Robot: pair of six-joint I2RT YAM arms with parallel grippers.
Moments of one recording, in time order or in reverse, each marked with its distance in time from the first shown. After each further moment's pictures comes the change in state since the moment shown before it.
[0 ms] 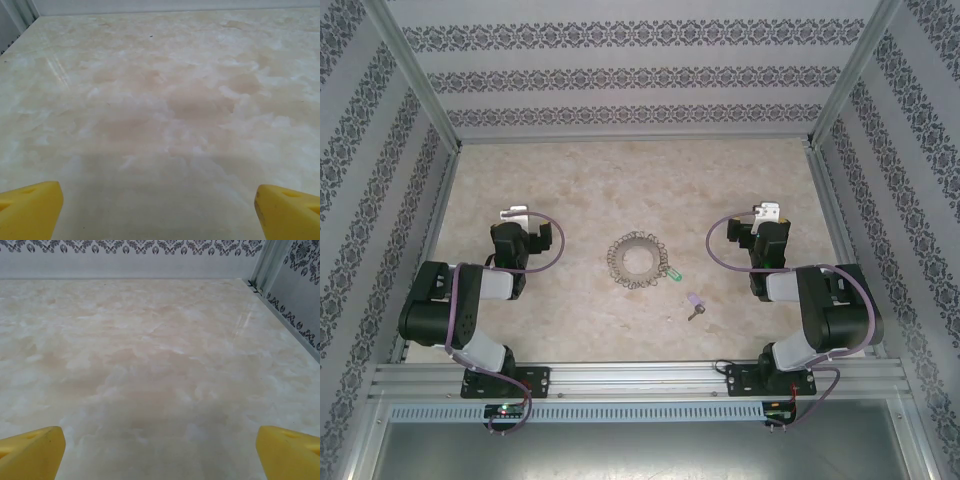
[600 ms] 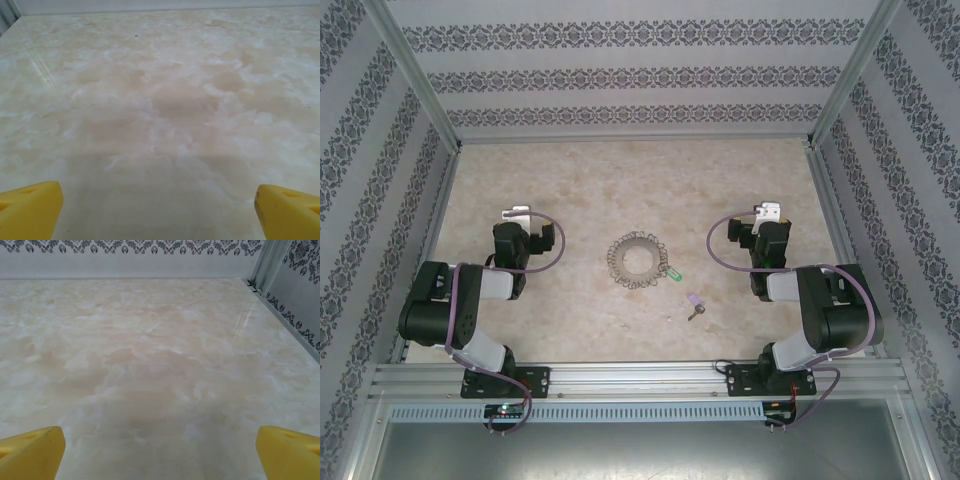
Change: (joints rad) left arm 0.000 0.000 0.000 0.000 0.055 0.005; right arm -0.006 0.000 0.000 0.000 -0.007 0.000
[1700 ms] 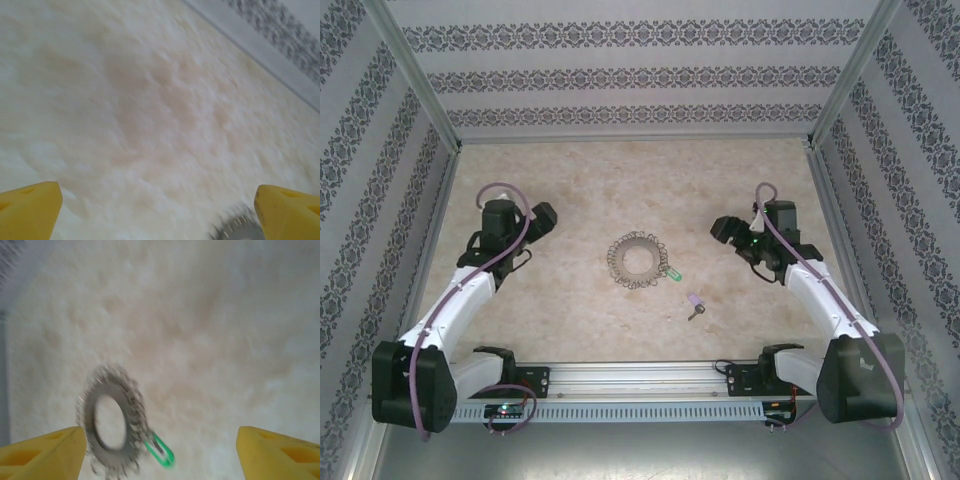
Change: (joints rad) left arm -0.092 -0.447 0.289 -0.933 0.151 -0.663; right arm 0.046 -0.370 0.339 -1.214 -0.576 0.636
